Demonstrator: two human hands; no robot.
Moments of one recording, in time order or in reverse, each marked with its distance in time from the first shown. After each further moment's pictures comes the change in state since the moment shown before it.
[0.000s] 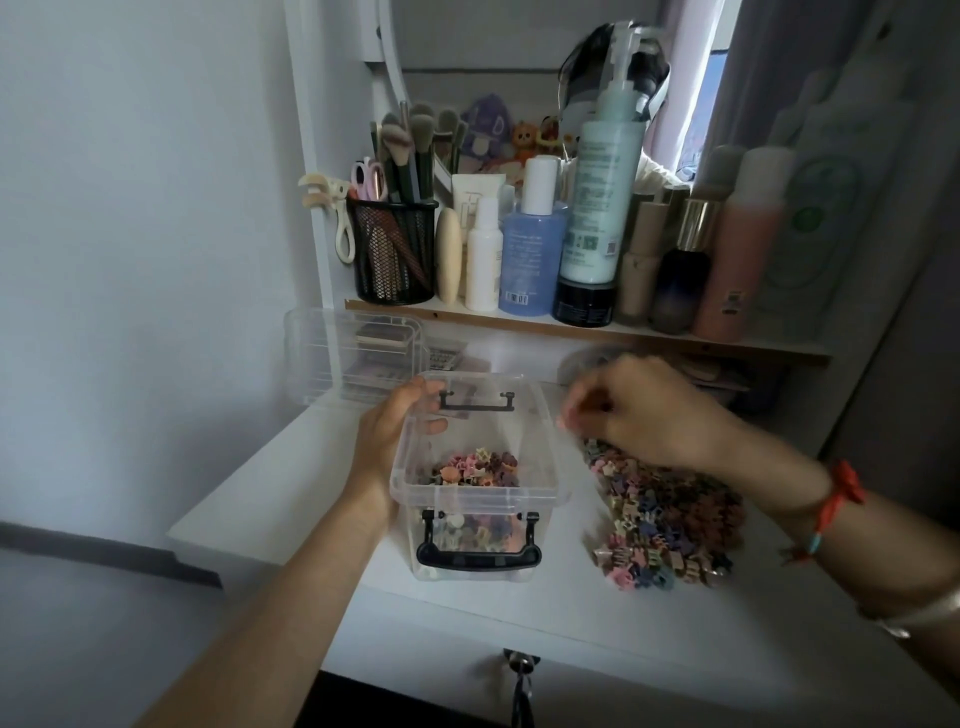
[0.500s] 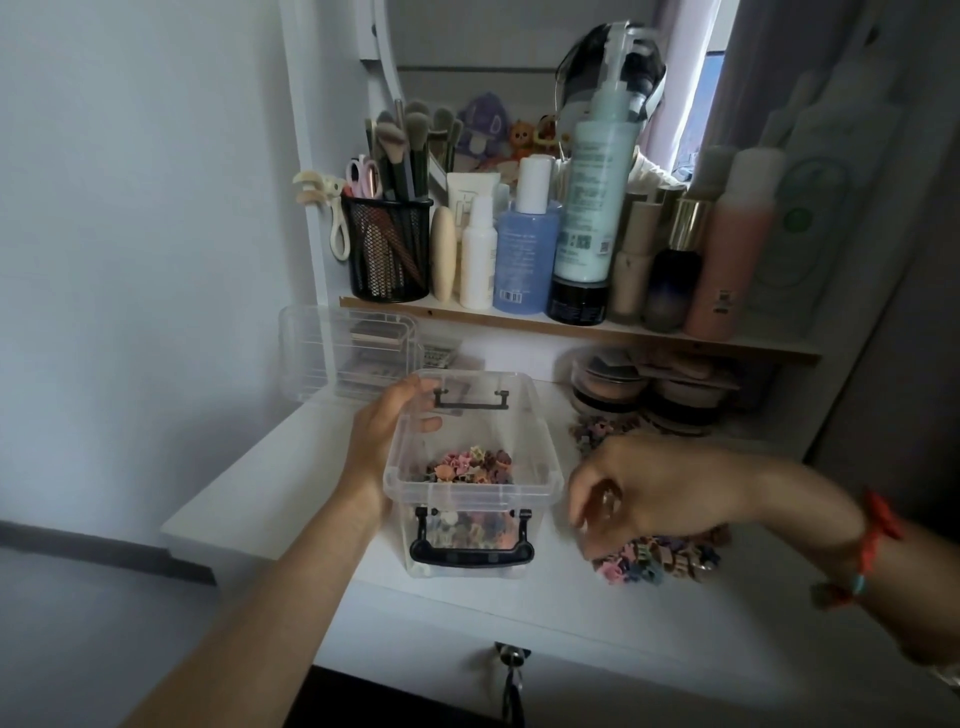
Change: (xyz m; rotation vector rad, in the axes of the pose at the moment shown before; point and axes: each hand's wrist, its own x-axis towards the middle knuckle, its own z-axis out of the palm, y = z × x) left_hand 0.002 -0.002 -0.002 -0.003 -0.026 -0.005; right_hand -0.028 0.003 0.004 0.017 -0.588 -0.096
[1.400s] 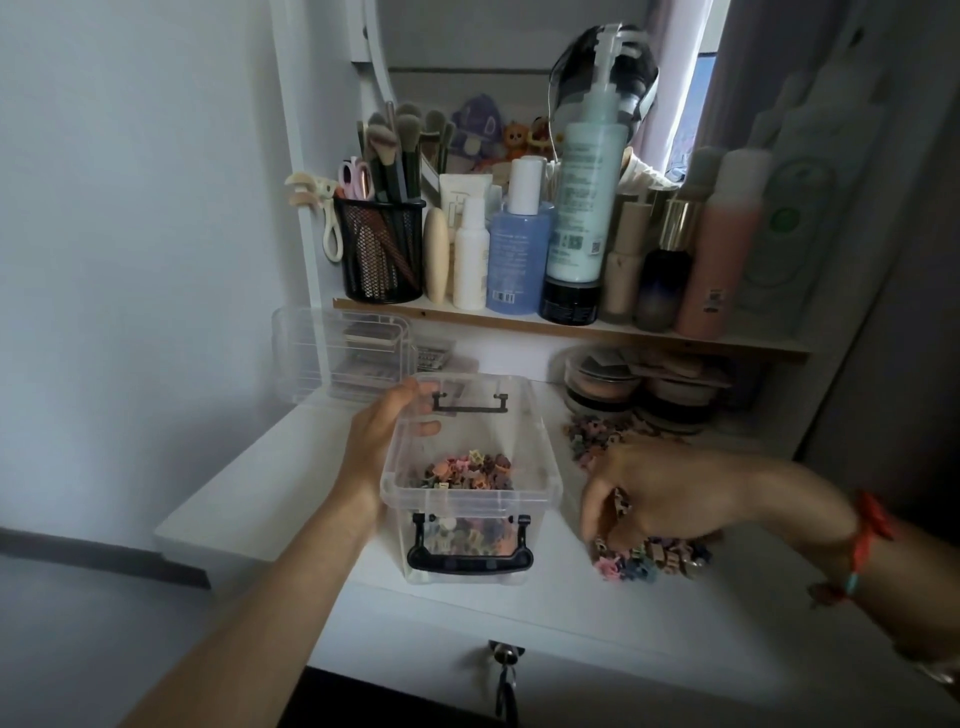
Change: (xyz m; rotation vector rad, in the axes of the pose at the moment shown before) left_hand 0.002 -0.005 -0.001 0.018 -0.037 0.014; right_hand -0.003 0.008 0.001 -0.058 -0.038 0.059
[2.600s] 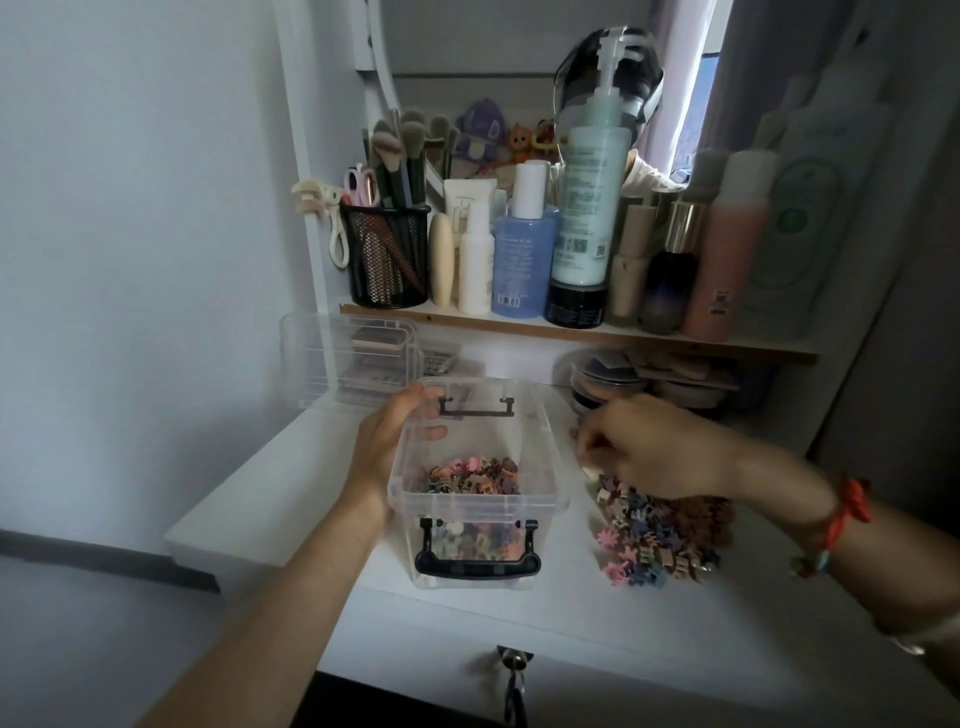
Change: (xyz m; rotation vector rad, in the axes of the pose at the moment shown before) left_hand -0.004 0.004 0.001 0.035 -0.015 -0.010; right_hand 0.017 0.000 -0.011 -0.175 0.398 0.068
